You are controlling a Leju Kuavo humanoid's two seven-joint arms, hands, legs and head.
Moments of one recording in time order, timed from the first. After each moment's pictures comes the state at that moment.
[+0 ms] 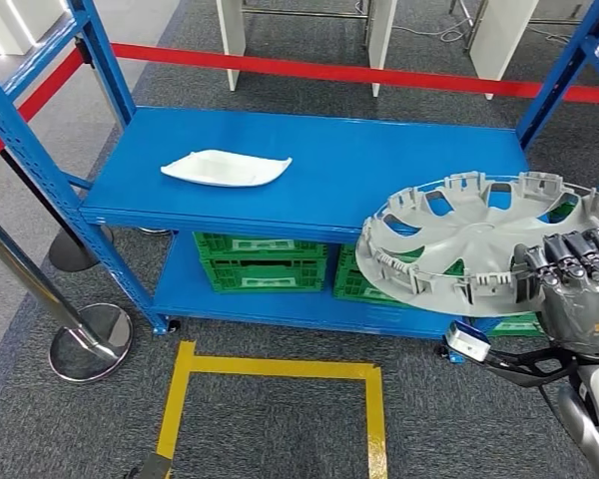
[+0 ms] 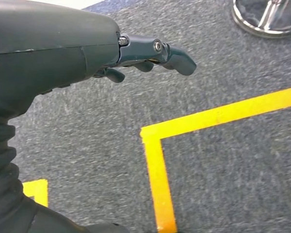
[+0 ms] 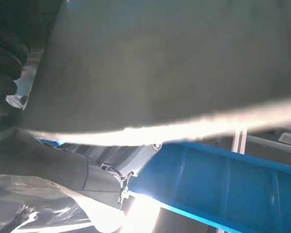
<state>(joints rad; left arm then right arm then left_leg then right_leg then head) -0.07 -0.16 1.14 -0.23 -1.40 0.44 -0.45 -0.13 -0.50 0.18 -1.82 1.54 -0.65 0.01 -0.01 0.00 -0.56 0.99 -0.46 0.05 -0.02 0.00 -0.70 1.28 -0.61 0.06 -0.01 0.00</state>
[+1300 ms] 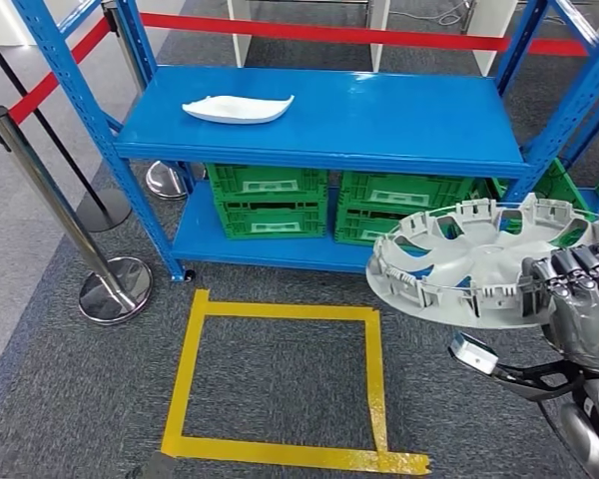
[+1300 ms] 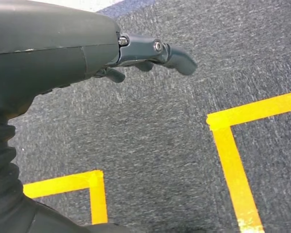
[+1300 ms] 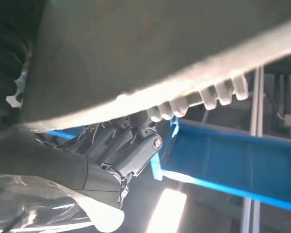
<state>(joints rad) -0.07 -0.17 1.14 -0.23 -1.41 0.46 -0.43 -0.07 -0.51 0.17 -1.84 1.48 -0.64 0.03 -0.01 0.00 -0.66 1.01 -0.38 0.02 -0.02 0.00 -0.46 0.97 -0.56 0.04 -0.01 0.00</state>
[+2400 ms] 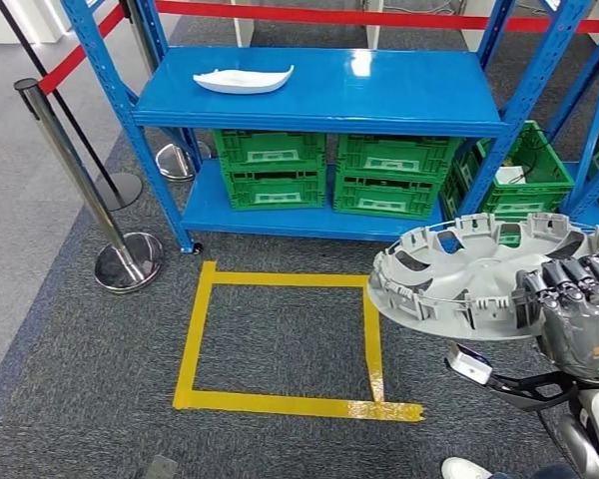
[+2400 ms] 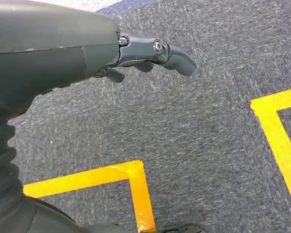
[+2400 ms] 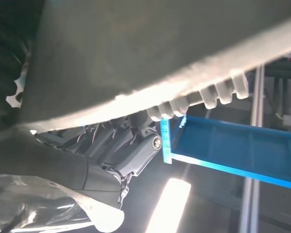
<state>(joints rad) -0.07 -0.17 1.14 -0.23 -1.42 0.46 -0.45 -0.03 -0.51 0.17 -1.84 1.51 -0.64 0.04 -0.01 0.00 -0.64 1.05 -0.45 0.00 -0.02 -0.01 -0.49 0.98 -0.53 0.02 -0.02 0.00</state>
